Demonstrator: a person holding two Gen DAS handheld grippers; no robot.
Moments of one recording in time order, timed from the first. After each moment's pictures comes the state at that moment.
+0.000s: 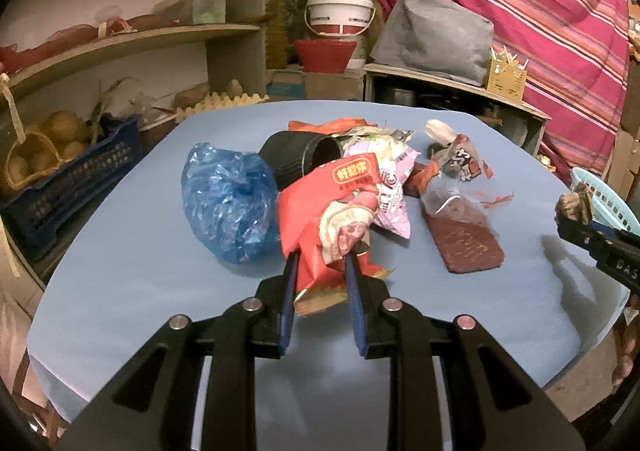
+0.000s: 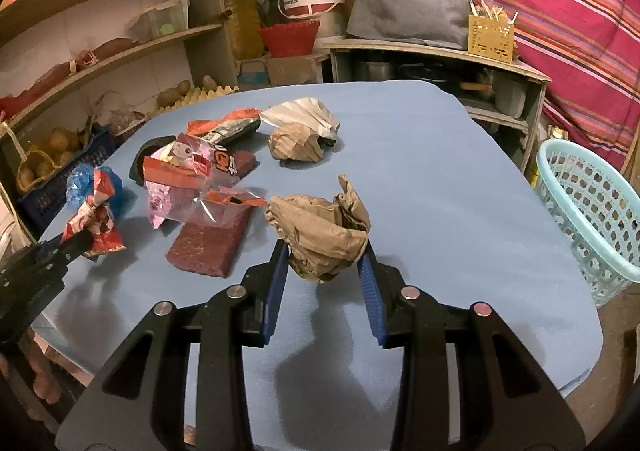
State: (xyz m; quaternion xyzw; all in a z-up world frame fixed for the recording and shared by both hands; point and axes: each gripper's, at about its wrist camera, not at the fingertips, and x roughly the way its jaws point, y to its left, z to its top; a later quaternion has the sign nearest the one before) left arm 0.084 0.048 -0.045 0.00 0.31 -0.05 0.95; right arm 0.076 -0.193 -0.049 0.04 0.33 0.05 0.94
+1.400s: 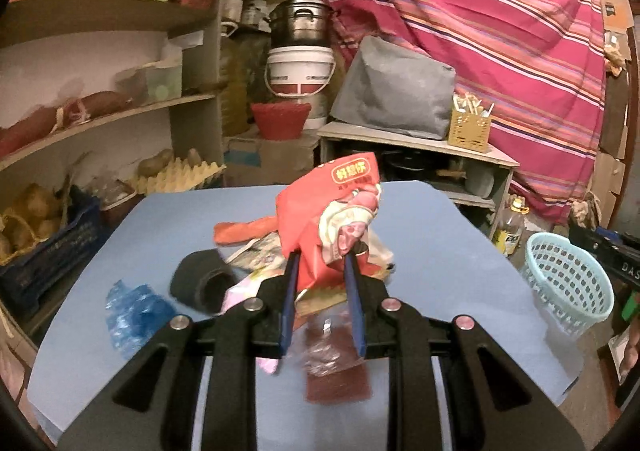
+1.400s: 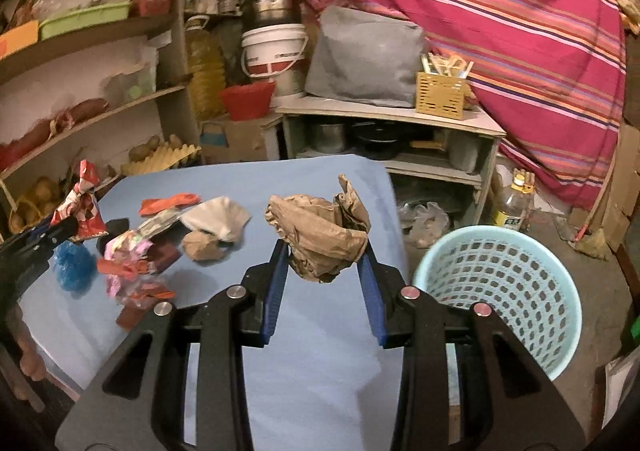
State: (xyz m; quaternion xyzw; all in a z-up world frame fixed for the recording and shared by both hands) left arm 0.118 -0.061 0.053 0.00 0.23 -0.08 0.97; right arm 0.081 -0.328 0.046 0.04 0.26 0.01 0.97
